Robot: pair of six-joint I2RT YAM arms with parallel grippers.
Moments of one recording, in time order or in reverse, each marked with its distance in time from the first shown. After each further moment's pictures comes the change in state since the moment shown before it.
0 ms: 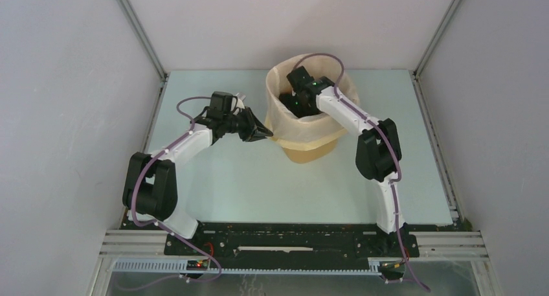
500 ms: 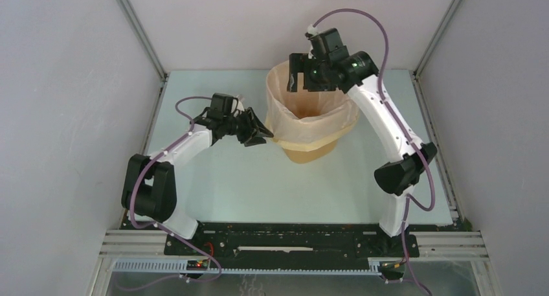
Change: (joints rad) left arm -0.008 -0.008 0.000 -0.056 -0.054 0.056; right arm -0.008 -0.214 0.307 -0.176 0.026 0.008
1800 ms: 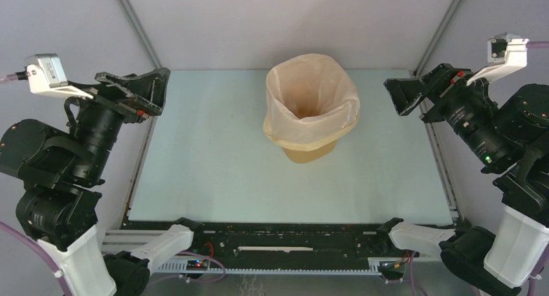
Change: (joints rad) left arm 0.000 -0.587 0.990 -0.551 -0.689 0.434; right arm 0.000 -0.787 -0.015 -0.058 0.183 -0.012
